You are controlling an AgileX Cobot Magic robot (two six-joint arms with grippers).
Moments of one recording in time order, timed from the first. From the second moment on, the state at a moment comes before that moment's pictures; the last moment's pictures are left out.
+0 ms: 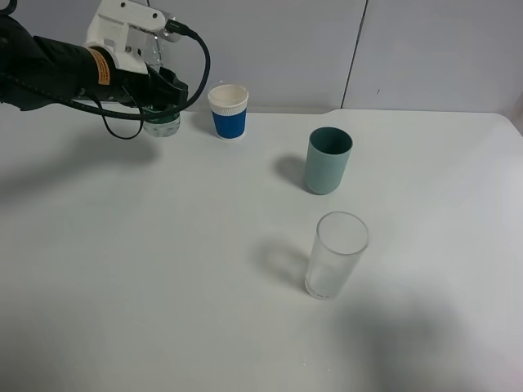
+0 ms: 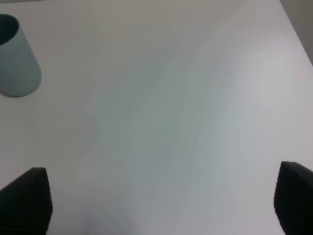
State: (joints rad) left arm -0.29 1.74 -0.97 0.64 -0.27 -0.52; right arm -0.02 0.00 -0.48 -0.04 1.07 0.01
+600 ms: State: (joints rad) left arm -0.26 1.81 -1.10 1.22 -0.18 -1.08; right arm -0.02 0.00 -0.48 -0.04 1.07 0.01
